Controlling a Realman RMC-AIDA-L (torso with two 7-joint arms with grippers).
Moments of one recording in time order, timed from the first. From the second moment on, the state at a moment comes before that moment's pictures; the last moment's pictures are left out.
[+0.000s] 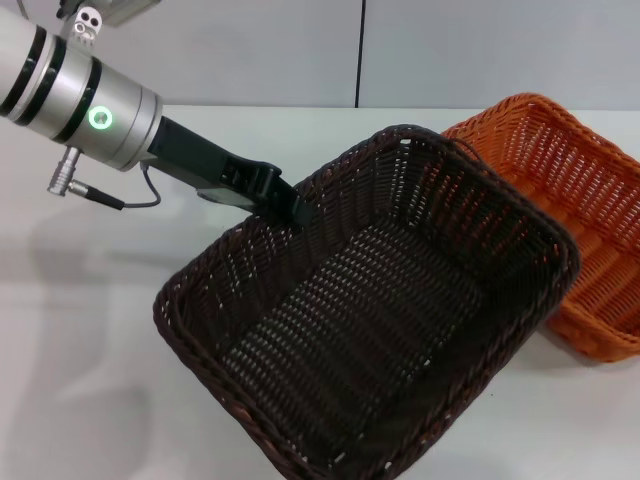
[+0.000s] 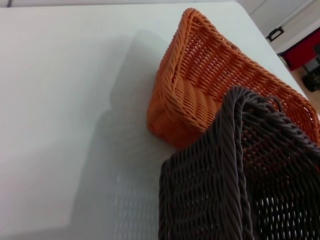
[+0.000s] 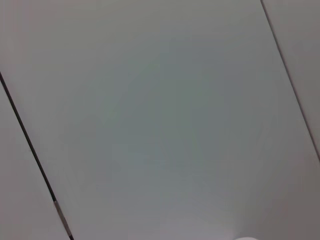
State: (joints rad) left arm -0.95 -1.99 -2.35 -0.80 2.41 -1.63 0.65; right arm 0.49 2.03 -0.14 -0.18 -0.90 -0.87 0.62
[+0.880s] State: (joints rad) left arm -0.86 -1.98 -2.37 -0.87 2.24 -1.63 0.73; right arm 0.45 2.00 -0.17 -0.17 -0.92 -0.86 0.71
